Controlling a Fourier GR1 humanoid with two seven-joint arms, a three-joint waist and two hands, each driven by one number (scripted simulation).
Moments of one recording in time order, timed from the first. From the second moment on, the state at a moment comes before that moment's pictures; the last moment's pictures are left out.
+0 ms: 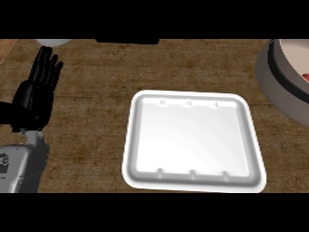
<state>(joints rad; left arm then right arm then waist) -0.31 0.18 0.09 -1.54 0.12 0.10 0.05 -0.91 -0.57 -0.69 -0.33 1.13 -0.65 0.42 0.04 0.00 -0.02</state>
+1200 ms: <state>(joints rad) -0.26 0.18 0.11 -1.55 0.12 0.10 0.05 -0.68 -0.47 -0.94 -0.77 0.47 -0.77 -0.12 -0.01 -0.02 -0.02</state>
